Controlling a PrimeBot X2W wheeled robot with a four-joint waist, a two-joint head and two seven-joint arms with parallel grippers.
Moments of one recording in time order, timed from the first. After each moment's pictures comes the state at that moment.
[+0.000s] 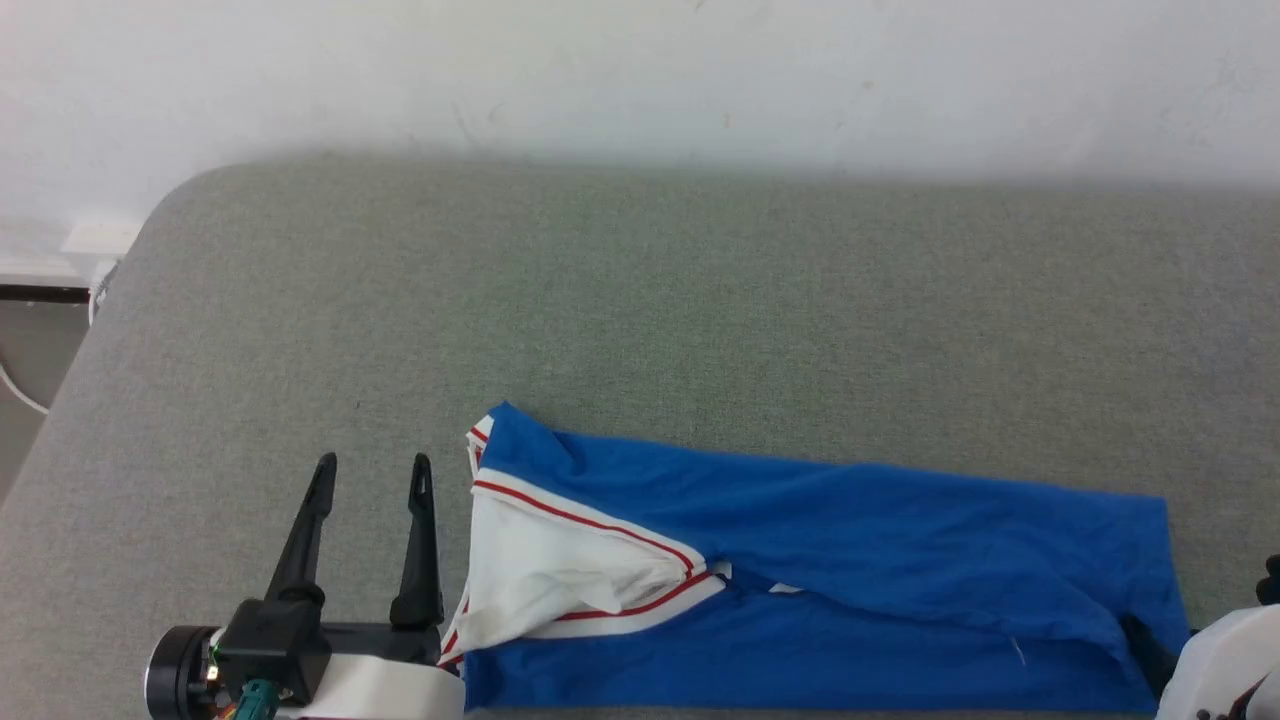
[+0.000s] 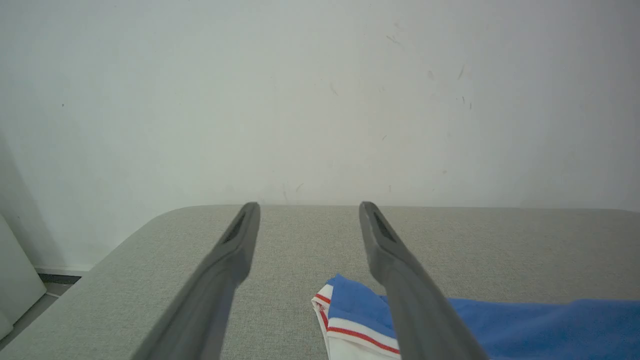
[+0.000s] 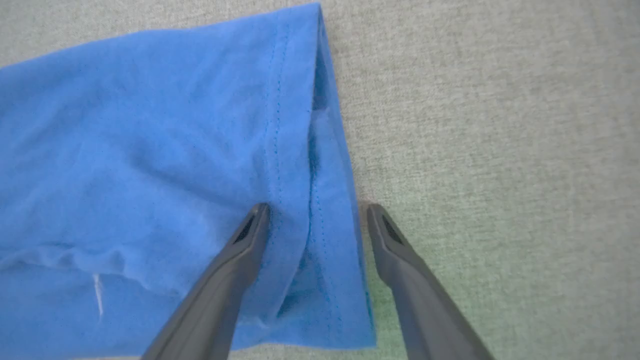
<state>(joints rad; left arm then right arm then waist) 0.10 0.11 -0.09 -0.13 -0.10 0.06 -0.26 0.00 -0.22 -0.26 0.32 0.36 0.13 0.48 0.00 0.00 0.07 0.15</state>
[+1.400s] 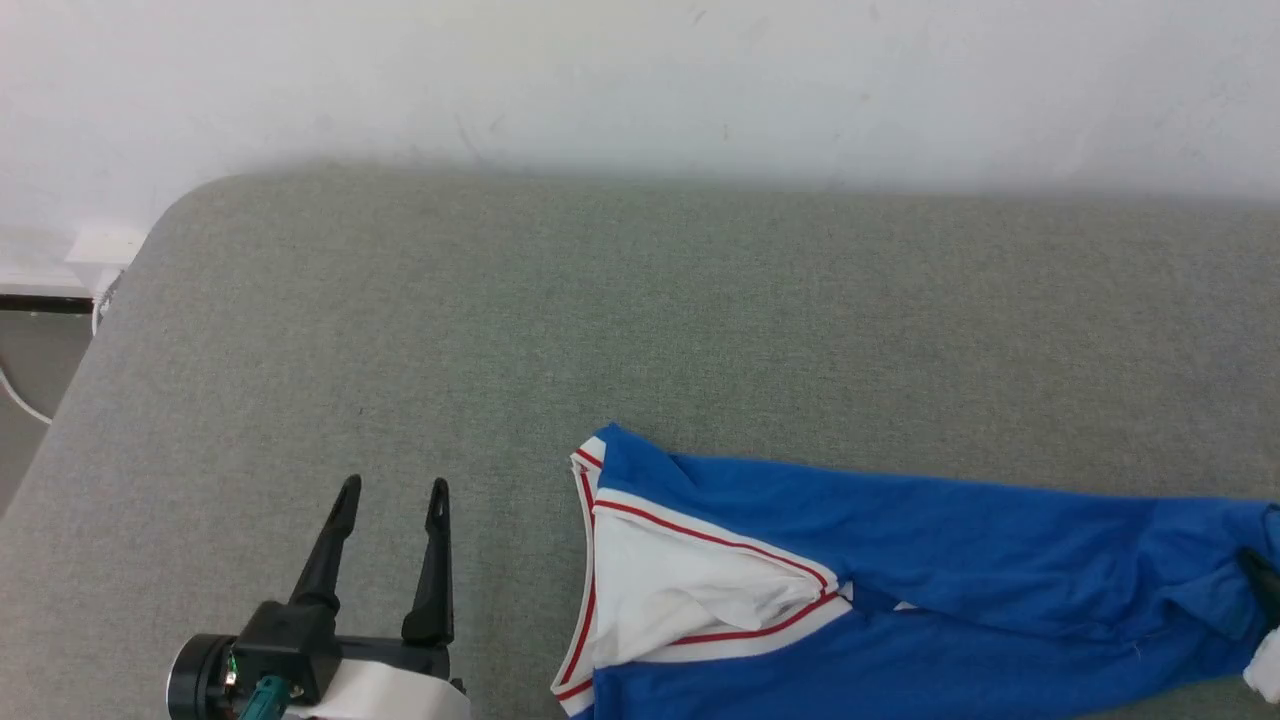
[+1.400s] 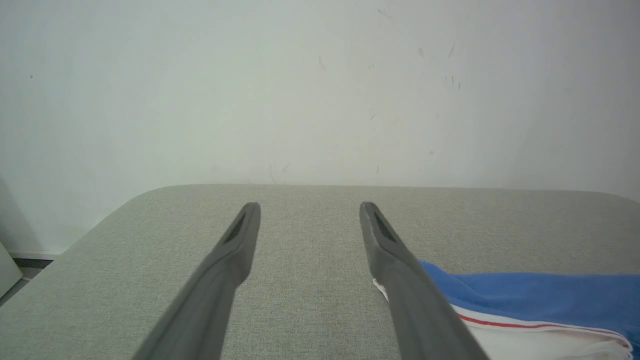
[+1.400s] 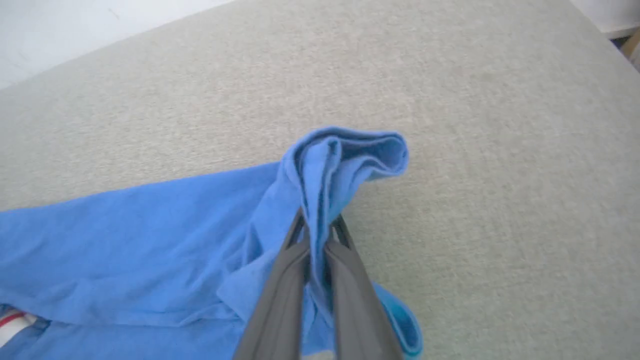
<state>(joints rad) 0.10 0.06 -0.03 -0.03 -0.07 -0.06 -0.26 0.01 -0.32 -0.31 0.23 0.51 0.13 0.42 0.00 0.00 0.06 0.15</state>
